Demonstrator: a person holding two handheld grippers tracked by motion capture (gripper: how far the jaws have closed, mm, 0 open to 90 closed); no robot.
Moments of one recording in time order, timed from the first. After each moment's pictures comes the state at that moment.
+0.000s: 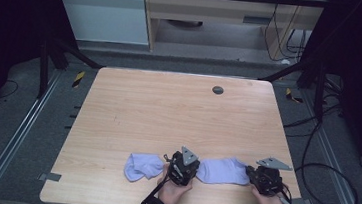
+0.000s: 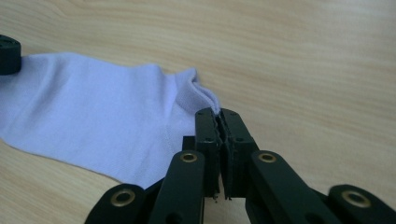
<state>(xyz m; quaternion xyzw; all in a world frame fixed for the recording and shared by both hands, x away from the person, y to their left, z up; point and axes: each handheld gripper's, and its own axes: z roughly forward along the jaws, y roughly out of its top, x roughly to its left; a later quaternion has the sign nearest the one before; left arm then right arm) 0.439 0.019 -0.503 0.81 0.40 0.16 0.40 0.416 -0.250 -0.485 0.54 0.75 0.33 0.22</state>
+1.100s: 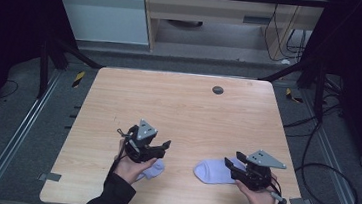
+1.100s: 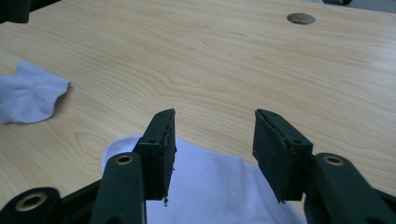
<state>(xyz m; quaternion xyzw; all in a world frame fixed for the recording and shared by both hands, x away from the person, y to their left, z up) 0.456 0.143 -0.416 0.79 0.40 0.21 0.41 0.416 -0.209 -0.450 0.44 0.74 0.45 0.23</state>
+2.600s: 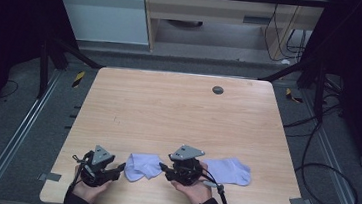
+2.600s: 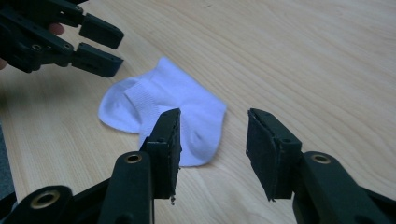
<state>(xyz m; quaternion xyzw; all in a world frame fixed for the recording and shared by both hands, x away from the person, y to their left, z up) 0.411 0.248 -0.486 0.79 0.46 0.21 0.34 0.430 -0.036 -0.462 0.31 0.83 0.44 0.13</state>
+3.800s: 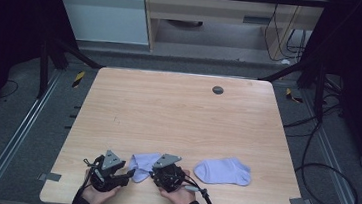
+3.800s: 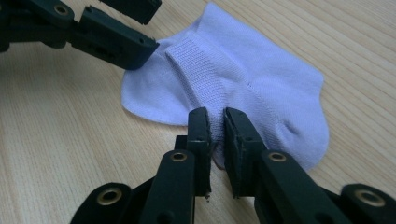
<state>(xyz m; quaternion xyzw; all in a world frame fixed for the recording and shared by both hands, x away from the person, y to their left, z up) 0.403 0.223 -0.491 0.81 0.44 0.18 0.35 0.427 0.006 -0.503 0.29 0.86 0.39 0.10</state>
